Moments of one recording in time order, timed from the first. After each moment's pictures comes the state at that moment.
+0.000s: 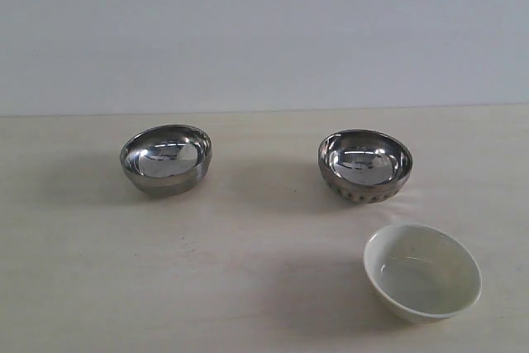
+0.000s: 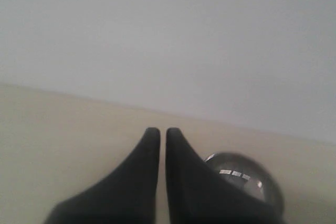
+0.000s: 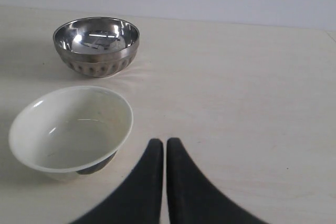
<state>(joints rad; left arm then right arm) -0.01 1.00 -0.78 0.19 0.14 -0.38 0.08 0.01 0.00 0.05 0.36 -0.10</state>
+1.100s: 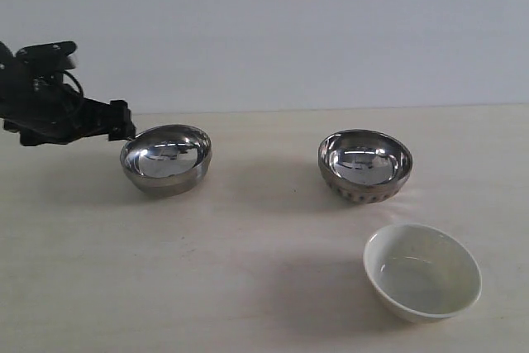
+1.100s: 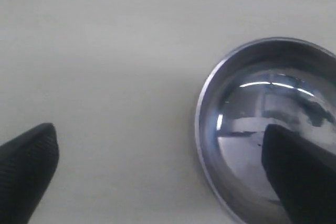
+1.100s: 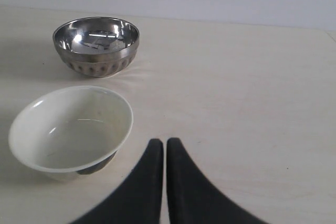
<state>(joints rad) -0.11 1.97 -1.30 -0.25 0.29 0.15 0.08 0.01 0.00 0.05 0.36 -0.10</state>
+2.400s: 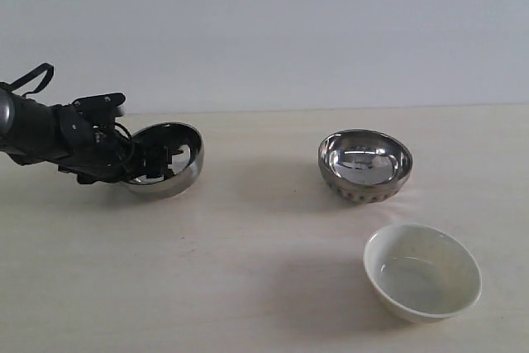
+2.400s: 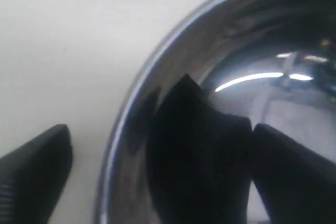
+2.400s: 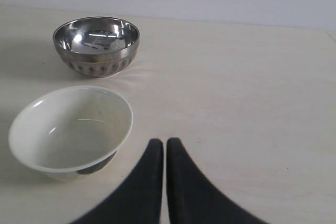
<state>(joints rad) -0.19 2.21 -1.33 -0.34 0.08 0.17 0.08 0.01 0.00 0.05 0.36 -0.10</state>
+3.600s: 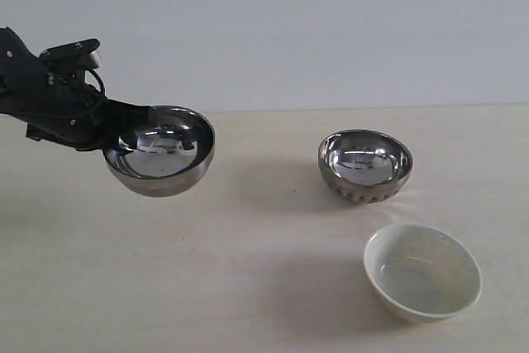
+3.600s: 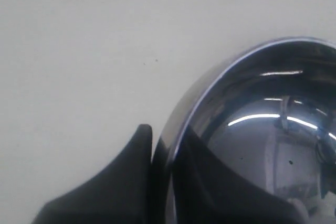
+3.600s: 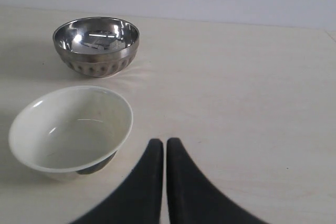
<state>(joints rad) -0.20 1.86 -1.23 -0.37 0.39 0.17 0.08 0.01 0.00 0.05 0.36 -0.10</state>
